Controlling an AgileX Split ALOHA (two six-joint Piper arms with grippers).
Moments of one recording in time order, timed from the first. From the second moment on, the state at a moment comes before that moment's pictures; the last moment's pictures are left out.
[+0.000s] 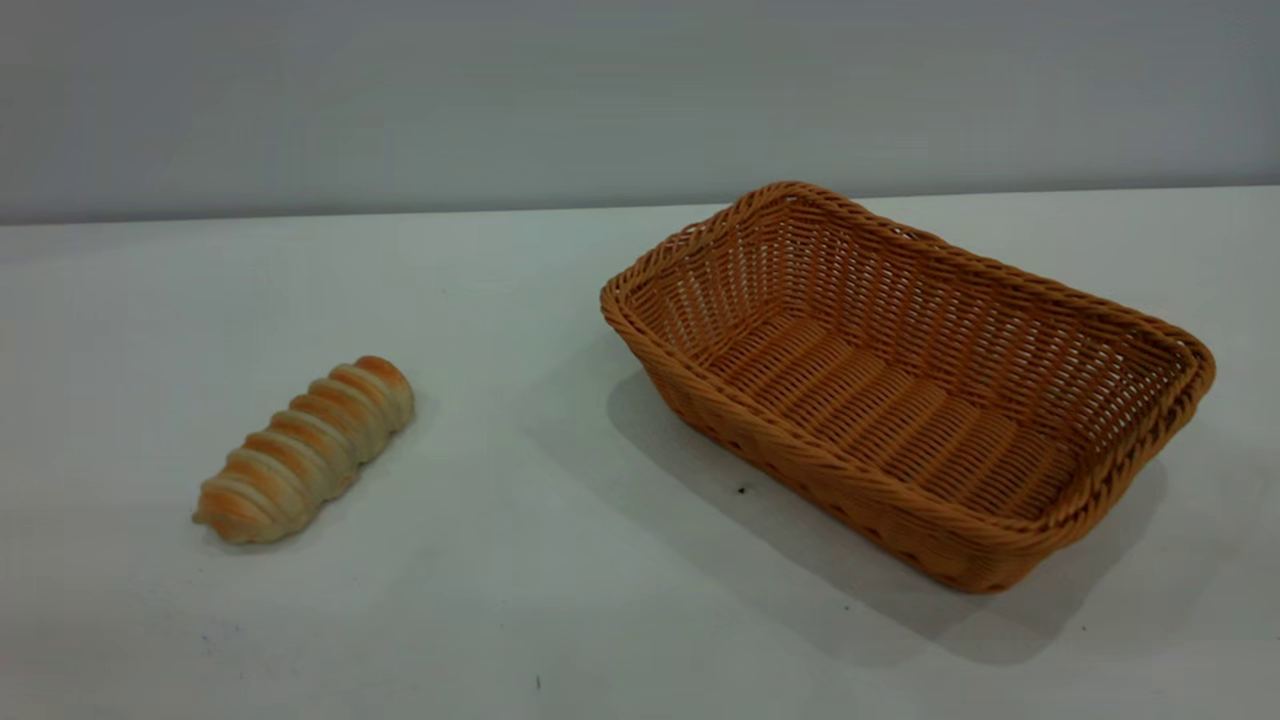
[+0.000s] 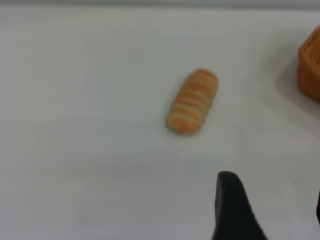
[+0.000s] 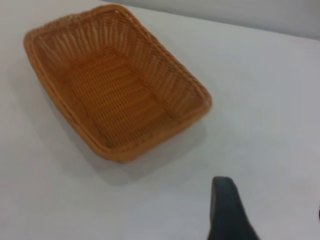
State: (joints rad) left arm 0.02 0.13 -0.54 -0.13 0.97 0.00; right arm 0.05 0.23 -0.53 0.13 0.91 -0.19
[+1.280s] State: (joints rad) left arm 0.02 0.65 -0.61 -0.15 0.78 0.08; right arm 0.05 1.72 -0.73 0.71 0.35 -0.25
